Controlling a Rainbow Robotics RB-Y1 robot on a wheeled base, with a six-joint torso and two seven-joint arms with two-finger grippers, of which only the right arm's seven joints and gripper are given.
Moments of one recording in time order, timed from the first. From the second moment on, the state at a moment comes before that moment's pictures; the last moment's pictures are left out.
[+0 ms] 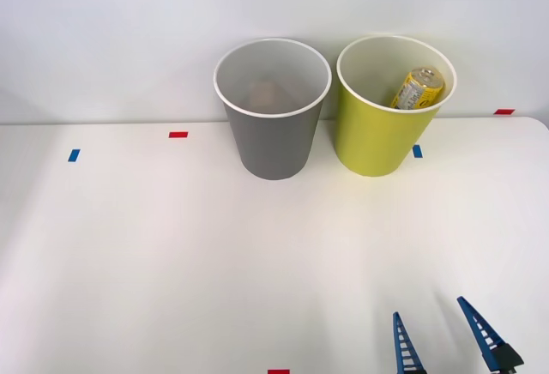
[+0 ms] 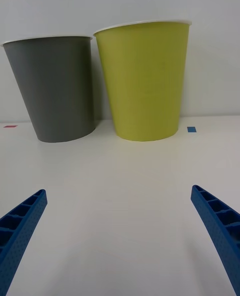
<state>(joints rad) 0.70 -0.21 0.15 -1.58 0.20 -0.91 1.23</state>
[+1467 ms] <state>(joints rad) 0.70 -0.21 0.15 -1.58 0.20 -0.91 1.23</state>
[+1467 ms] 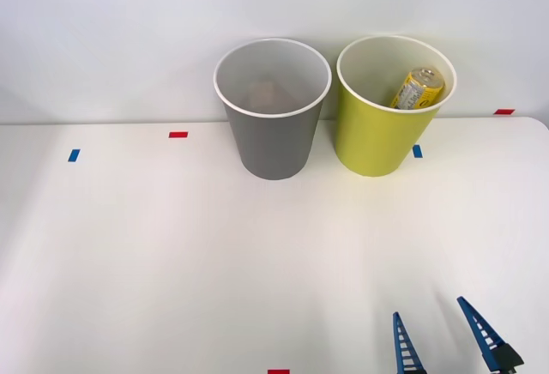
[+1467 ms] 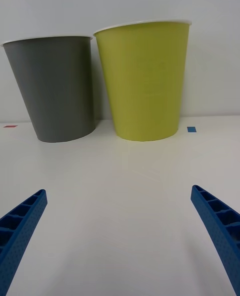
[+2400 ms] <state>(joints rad) 0.70 -0.21 0.15 -1.58 0.20 -0.91 1.23</state>
